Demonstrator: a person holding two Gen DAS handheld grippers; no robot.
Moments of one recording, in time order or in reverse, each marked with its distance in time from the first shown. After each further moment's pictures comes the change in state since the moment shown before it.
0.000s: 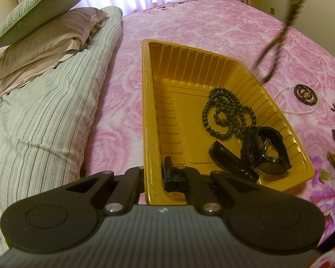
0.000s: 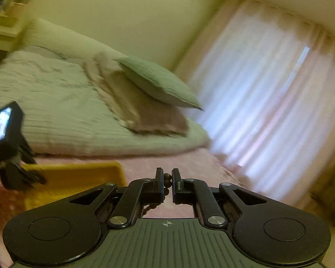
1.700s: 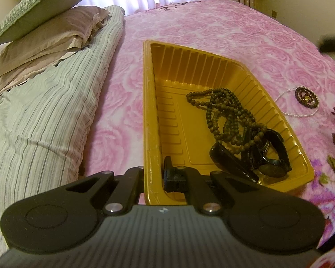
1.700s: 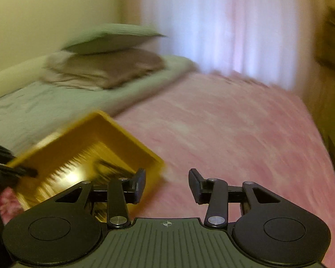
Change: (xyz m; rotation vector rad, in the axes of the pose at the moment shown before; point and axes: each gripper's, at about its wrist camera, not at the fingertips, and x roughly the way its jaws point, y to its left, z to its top) left arm 0.000 0.003 -0.001 -0.025 -0.005 -0.011; right arm 0.016 -0.041 -0.172 0.702 0.253 -0.064
